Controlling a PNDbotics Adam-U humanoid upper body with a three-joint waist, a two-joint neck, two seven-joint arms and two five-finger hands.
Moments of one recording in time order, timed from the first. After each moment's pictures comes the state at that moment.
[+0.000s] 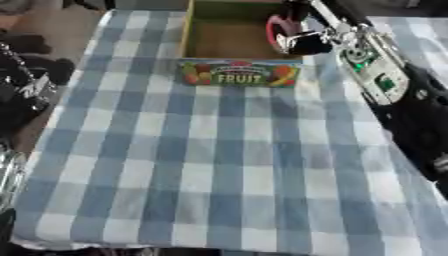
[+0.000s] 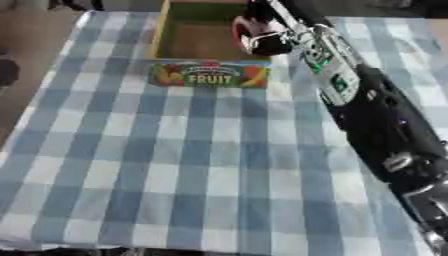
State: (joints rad) left arm -0.38 0.32 -0.05 -1.79 0.00 0.05 0.17; right arm -0.97 -0.41 0.27 -1.08 0.63 -0.12 0.00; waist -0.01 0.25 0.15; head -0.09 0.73
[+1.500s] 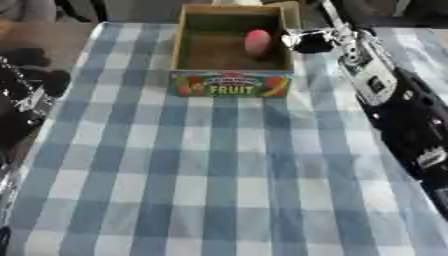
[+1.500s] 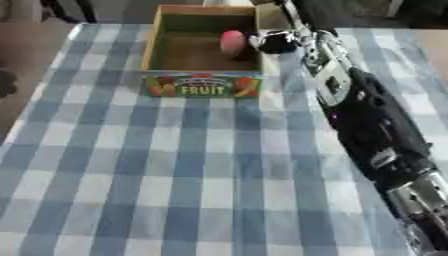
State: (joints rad) left arm -0.39 0.31 -0.06 -1.79 0.01 0.06 0.18; right arm -0.91 -0.48 0.18 -1.15 0.49 0.00 -0.15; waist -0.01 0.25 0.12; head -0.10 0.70
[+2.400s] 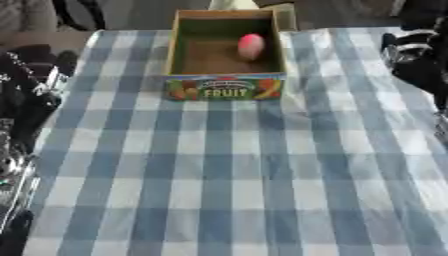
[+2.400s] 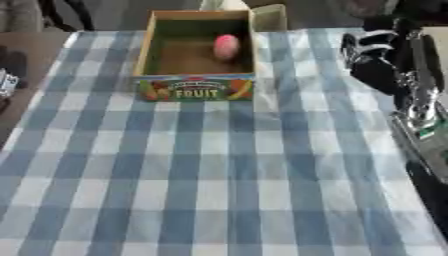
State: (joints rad) left arm -0.43 0.30 -0.03 -1.72 0.05 0.07 0.32; right arm -0.45 -0.55 0.07 -1.63 -0.17 0.09 -0.38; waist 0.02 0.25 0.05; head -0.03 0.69
